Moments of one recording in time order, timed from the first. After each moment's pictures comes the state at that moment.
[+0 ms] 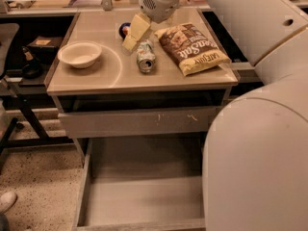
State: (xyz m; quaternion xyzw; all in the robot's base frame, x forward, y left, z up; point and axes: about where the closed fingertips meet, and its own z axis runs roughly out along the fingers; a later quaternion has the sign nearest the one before) arm 0.678 0.003 0.935 -0.44 0.88 0.06 0.16
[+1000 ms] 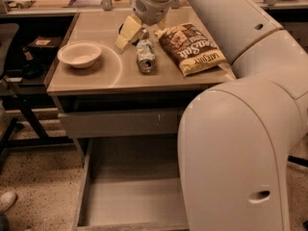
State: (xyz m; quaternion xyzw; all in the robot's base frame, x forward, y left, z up) arm 0.706 0.021 0.917 -0.42 0.89 0.09 0.16
